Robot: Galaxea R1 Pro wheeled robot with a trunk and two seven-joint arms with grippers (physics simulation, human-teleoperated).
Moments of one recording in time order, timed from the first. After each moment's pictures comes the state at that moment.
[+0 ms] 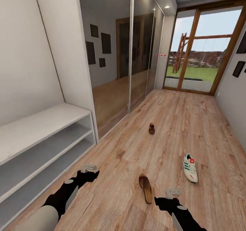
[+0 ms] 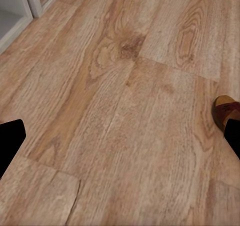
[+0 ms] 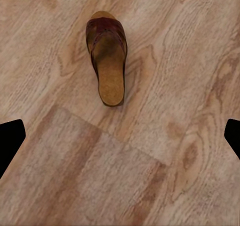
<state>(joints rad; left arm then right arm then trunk) -0.62 0.02 -0.01 -0.48 -0.01 0.04 -0.22 -0.34 -0.01 0.01 -0.70 -0.06 0.23 0.00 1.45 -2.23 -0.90</state>
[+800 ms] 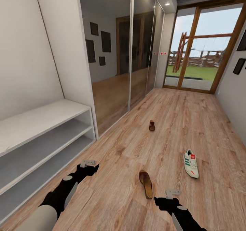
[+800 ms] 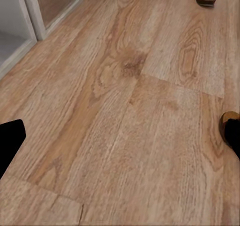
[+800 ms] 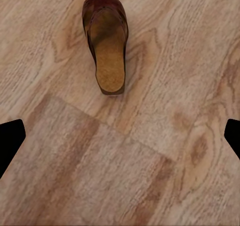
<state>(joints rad) -0.60 0.03 -0.01 -0.59 -0.01 0.03 -0.22 -0.34 -0.01 0.01 -0.70 -0.06 0.23 0.01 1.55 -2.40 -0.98</state>
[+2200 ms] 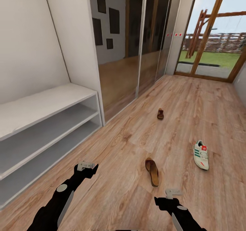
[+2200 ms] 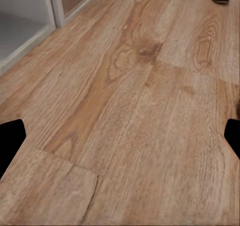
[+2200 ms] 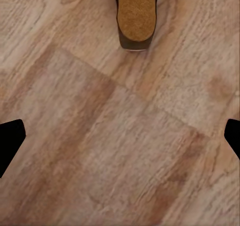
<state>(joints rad) -0.39 0.03 -0.01 -0.97 -0.01 0.03 -0.23 -0.34 -0.01 0.01 -0.70 -0.06 0.23 0.00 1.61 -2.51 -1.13</state>
